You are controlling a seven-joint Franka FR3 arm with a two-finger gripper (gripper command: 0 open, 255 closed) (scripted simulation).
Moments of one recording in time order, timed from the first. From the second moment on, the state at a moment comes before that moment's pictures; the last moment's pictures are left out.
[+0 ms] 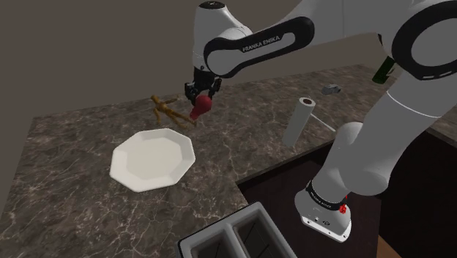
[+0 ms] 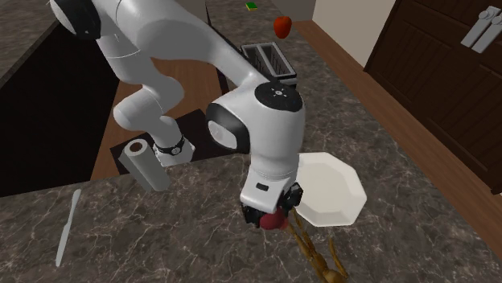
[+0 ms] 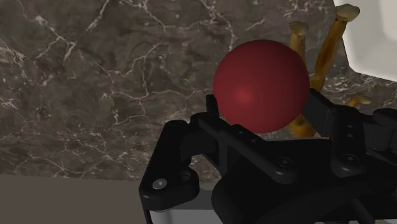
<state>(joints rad) 0.28 -0.06 -0.09 -2.13 -0.14 2.21 0.57</state>
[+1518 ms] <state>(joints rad) 0.48 0.26 0.08 -1.77 -0.20 2.11 0.95</state>
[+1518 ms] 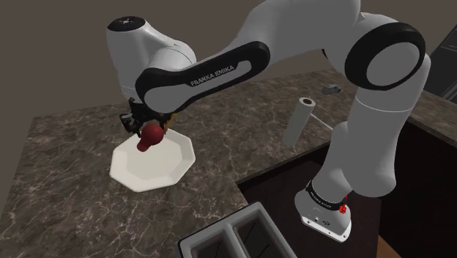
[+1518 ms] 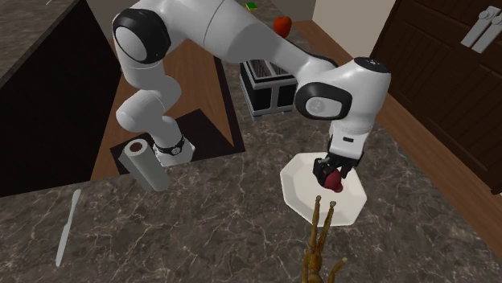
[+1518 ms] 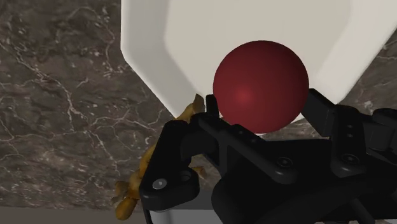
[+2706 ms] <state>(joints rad) 0.48 0.31 0.07 -1.83 -0.22 2.23 0.98</state>
